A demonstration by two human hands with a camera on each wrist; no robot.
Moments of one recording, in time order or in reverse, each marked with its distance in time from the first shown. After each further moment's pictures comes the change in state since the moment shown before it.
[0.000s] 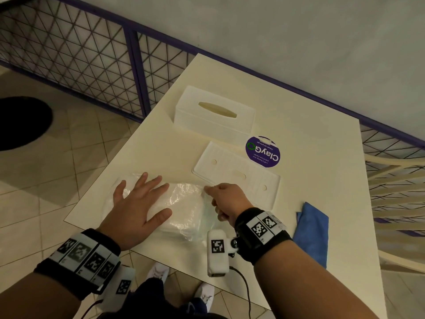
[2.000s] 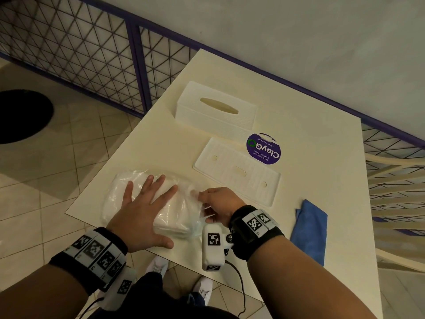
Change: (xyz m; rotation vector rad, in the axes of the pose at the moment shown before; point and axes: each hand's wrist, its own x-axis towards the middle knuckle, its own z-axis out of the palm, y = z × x) left_hand -0.004 0.009 0.014 0.151 -0.225 -0.029; right_hand 0.002 0.012 0.010 -0.016 -0.213 0.062
